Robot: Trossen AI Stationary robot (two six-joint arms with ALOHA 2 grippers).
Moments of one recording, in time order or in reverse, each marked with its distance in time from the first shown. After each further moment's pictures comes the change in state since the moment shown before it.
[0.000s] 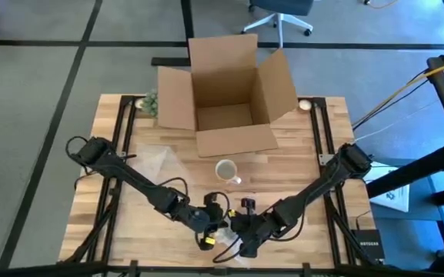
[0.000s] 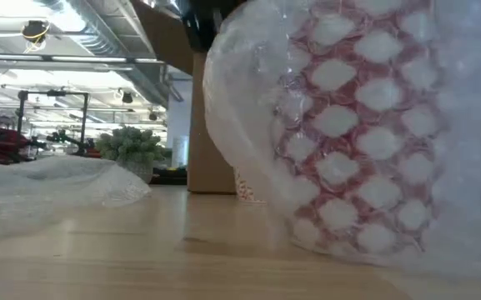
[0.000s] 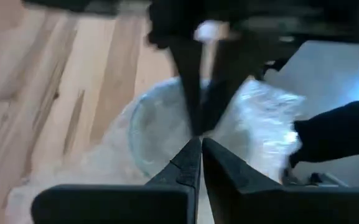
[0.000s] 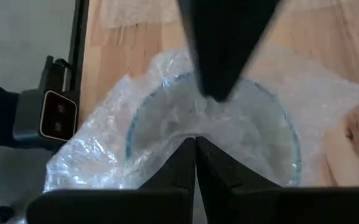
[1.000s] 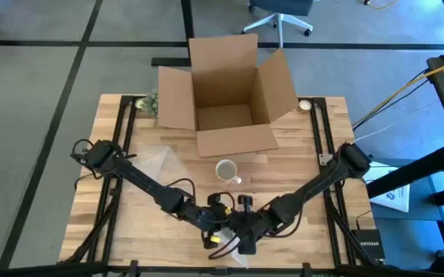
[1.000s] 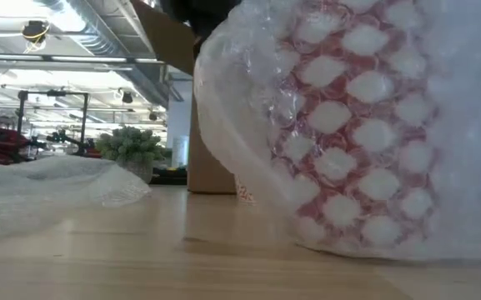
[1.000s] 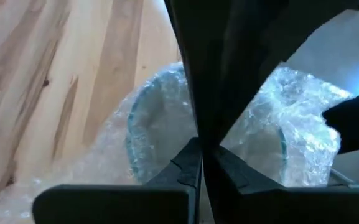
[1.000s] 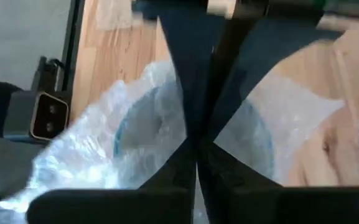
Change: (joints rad) left arm 0.009 0.058 -0.003 0.037 0.027 0.005; right arm -0.038 0.055 0.068 -0.095 -0.042 -0.075
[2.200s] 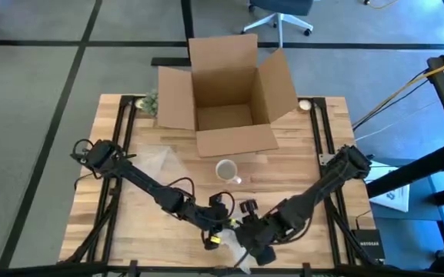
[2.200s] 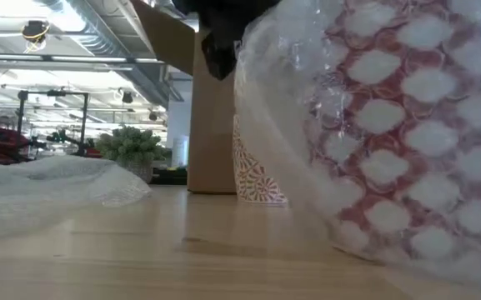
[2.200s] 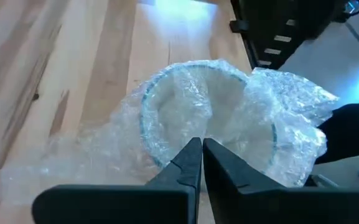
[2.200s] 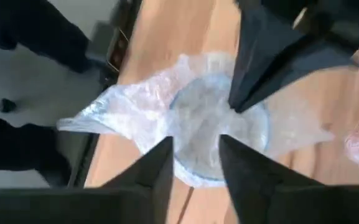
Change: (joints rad) left arm 0.001 -0.014 0.000 0.059 0.008 0.016; right arm 0.076 -0.034 0.312 -0.398 -0.113 -0.234
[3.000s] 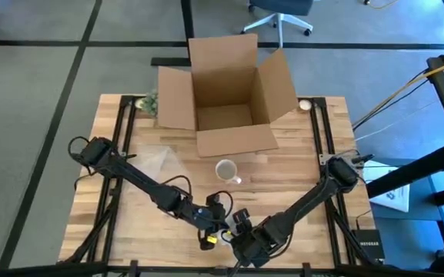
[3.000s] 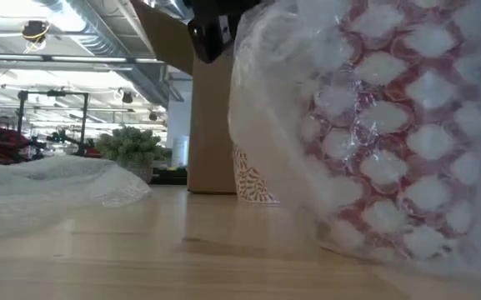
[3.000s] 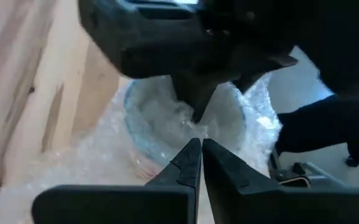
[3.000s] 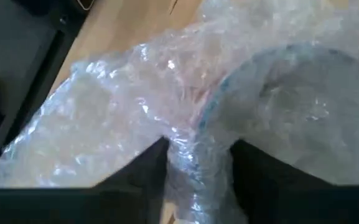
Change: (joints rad) left arm -0.013 -0.059 0.000 -0.085 0.051 -0.015; right arm 0.002 0.190 -0.074 0.084 0.048 -0.135
